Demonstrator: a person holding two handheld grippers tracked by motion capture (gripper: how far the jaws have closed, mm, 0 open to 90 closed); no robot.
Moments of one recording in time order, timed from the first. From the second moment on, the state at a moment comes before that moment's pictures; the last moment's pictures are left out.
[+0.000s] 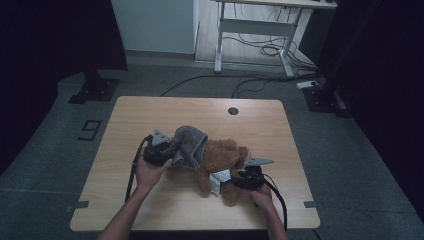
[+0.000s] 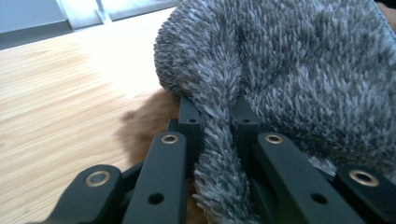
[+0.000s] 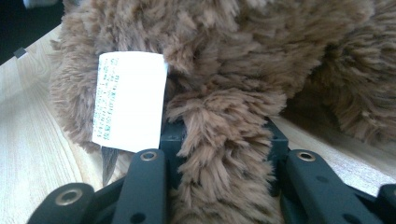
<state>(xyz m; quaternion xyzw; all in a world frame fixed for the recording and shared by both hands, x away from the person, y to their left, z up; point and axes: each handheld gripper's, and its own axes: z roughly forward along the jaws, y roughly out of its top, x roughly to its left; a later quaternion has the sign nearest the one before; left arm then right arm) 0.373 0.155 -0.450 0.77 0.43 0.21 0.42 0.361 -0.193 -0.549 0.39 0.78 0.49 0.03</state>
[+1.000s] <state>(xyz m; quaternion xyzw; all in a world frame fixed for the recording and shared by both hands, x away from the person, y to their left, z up) 0.373 0.216 -0.484 0.74 0.49 0.18 0.43 0.365 -0.195 -0.551 0.39 0.78 0.49 0.03</state>
